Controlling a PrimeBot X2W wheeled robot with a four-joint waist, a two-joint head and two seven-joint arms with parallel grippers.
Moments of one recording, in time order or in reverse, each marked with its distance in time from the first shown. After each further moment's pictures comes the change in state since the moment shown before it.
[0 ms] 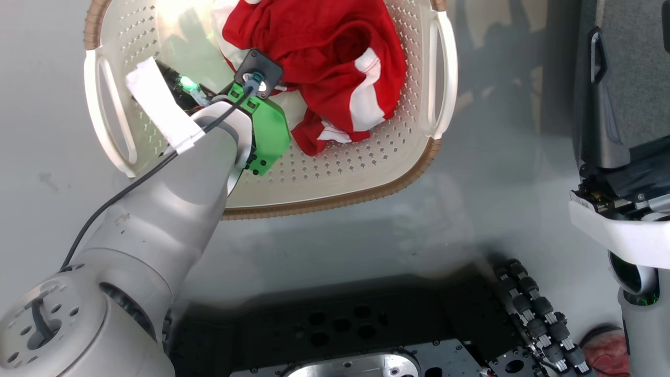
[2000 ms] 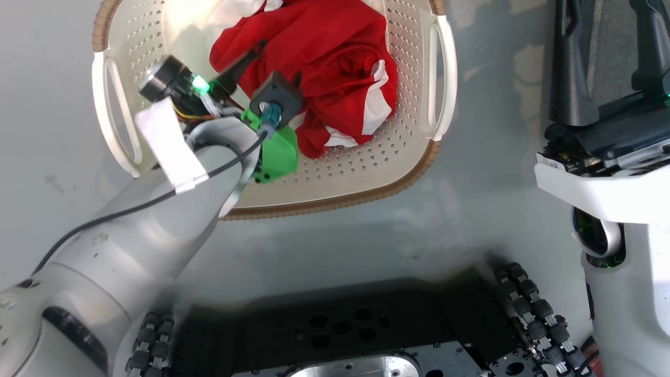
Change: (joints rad) left arm 0.074 0.196 -0.032 -0.465 0.156 0.157 0.010; right arm -0.149 0.086 0.051 0.110 0.050 0.000 0.000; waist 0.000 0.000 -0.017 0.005
